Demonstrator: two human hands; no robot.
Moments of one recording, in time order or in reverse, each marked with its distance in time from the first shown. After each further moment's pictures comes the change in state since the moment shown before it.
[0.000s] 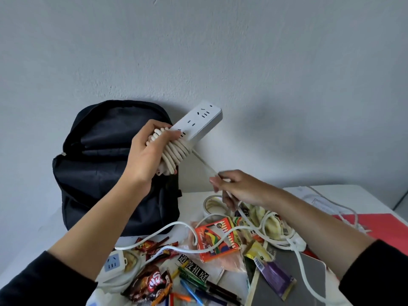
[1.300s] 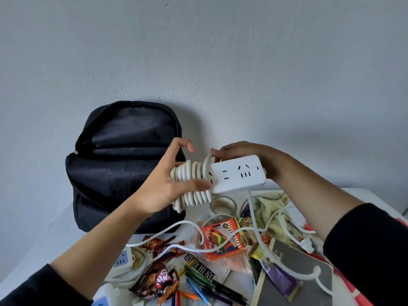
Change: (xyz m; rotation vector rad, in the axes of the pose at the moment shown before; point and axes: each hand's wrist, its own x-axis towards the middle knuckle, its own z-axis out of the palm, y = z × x) left_hand -0.039 -0.009 -0.012 0.090 -0.545 0.062; right_hand 0.017 -0.053 -0.036 0.318 -0.053 0.088
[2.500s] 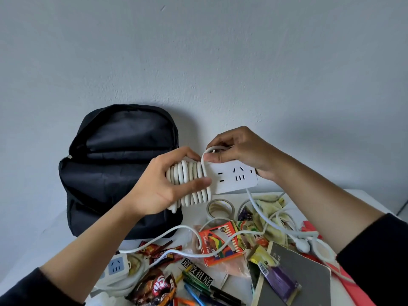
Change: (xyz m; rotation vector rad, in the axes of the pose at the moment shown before) left_hand 0.007 0.006 -0.006 0.345 0.052 0.136; right_hand -0.016 -0.021 0.009 -0.194 0.137 -0.413
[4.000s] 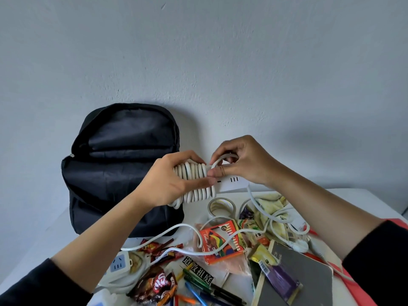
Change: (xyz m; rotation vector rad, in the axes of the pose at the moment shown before) left_hand 0.011 -0.009 0.009 0.075 0.002 -0.195; right_hand -0.006 0.030 0.008 -0.105 0.052 -0.179
